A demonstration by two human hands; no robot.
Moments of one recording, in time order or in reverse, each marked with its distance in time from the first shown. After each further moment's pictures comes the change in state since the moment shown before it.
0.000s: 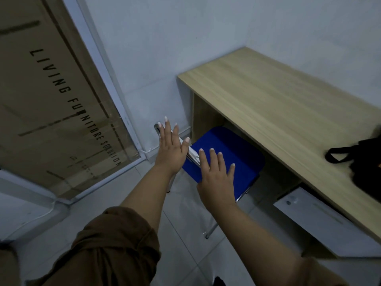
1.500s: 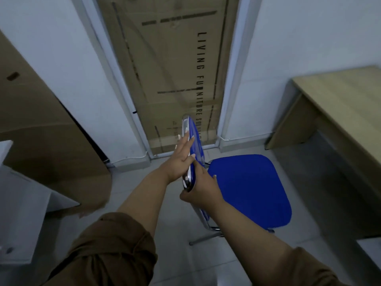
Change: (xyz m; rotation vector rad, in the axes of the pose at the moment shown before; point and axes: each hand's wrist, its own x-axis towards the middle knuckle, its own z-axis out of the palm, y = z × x) left_hand -0.239 -0.216 -0.171 -0.262 -0.070 -0.170; right_hand -0.149 -0.278 0.052 0.542 -0.457 -0.369
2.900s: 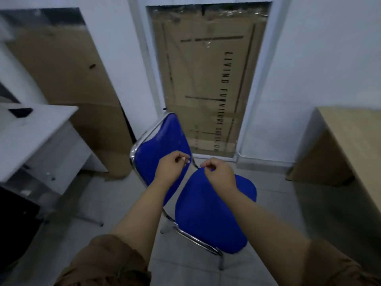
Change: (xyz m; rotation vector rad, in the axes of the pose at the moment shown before) left_hand -0.074 0.127 0.106 -0.248 0.737 -0.452; right_hand -0.046 0.077 -0.137 0.224 -0.053 -0.189
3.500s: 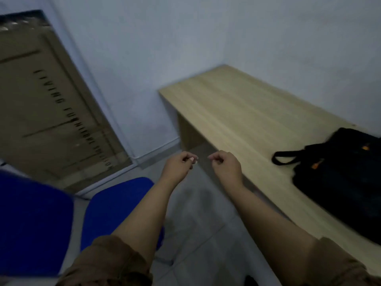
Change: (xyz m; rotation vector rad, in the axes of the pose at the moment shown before) left_hand -0.145 0.170 0.333 0.102 -0.790 0.356; right_hand -0.172 0.181 -0.297 -0.063 0.808 0.373
